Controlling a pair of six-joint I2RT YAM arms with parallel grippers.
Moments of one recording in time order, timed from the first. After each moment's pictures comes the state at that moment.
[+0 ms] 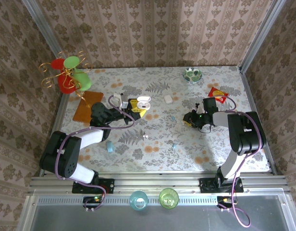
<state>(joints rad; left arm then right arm) -0.39 1.47 0.57 1.16 1.04 -0.28 0.06 1.75 0.79 -0.07 -0.61 0.63</state>
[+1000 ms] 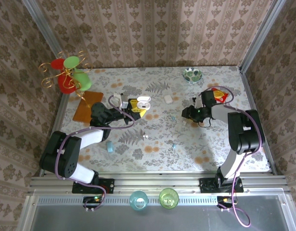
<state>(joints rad) -0.39 1.47 0.57 1.16 1.04 -0.28 0.08 1.78 0.95 -0.27 -0.53 0.40</state>
